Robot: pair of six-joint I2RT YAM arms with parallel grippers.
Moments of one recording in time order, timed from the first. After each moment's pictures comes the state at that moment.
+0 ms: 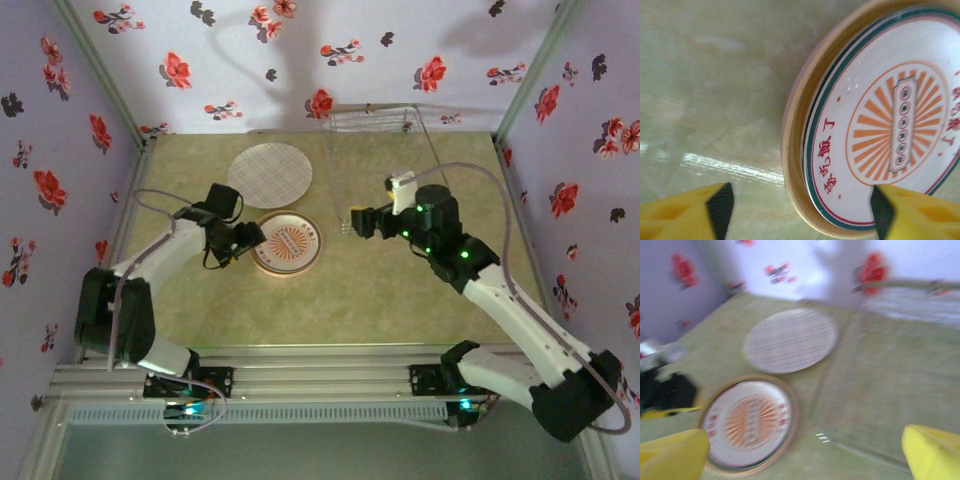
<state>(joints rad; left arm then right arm) -0.34 1.46 1.02 -0.73 0.12 -0.80 0.55 1.00 0.94 -0.29 0.00 0.14</state>
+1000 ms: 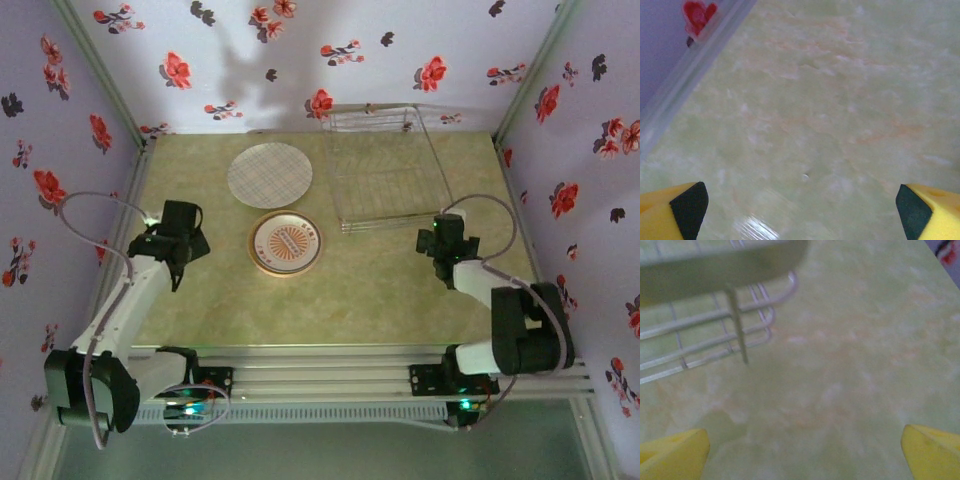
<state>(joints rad) -0.18 1.11 0.86 -0.82 -0.49 -0.53 0.12 1.40 0.52 0.14 0.34 0.14</state>
